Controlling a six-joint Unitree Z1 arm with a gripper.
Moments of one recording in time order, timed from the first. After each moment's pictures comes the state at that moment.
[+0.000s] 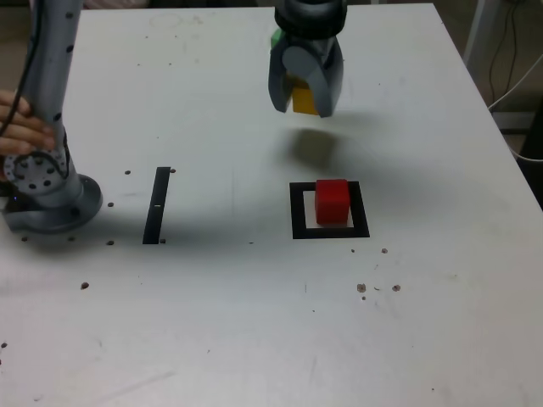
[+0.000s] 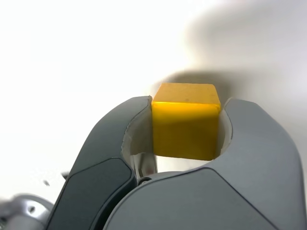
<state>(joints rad) 0.27 1.98 -1.55 1.18 0.16 0.60</state>
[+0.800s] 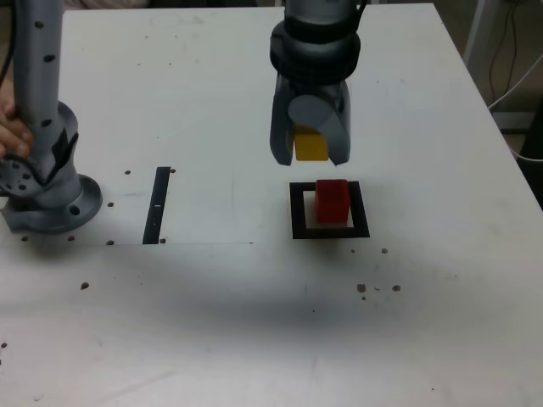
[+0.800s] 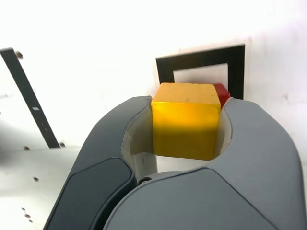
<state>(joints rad) -0.14 1.91 -1.56 1.29 0.15 -0.03</state>
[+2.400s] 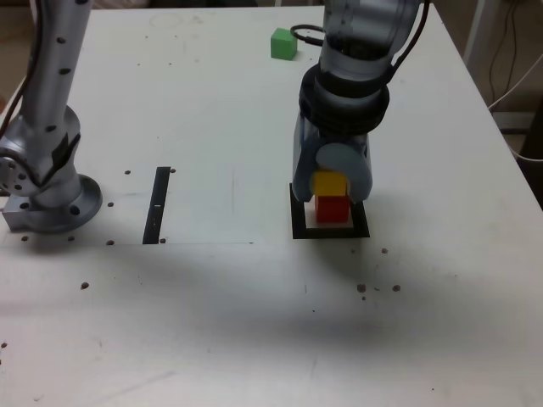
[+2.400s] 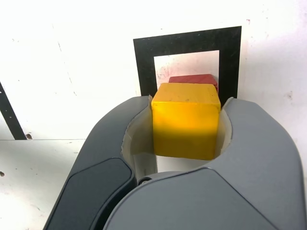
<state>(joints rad) -0.21 2.06 -1.62 1.28 0.16 -0.15</state>
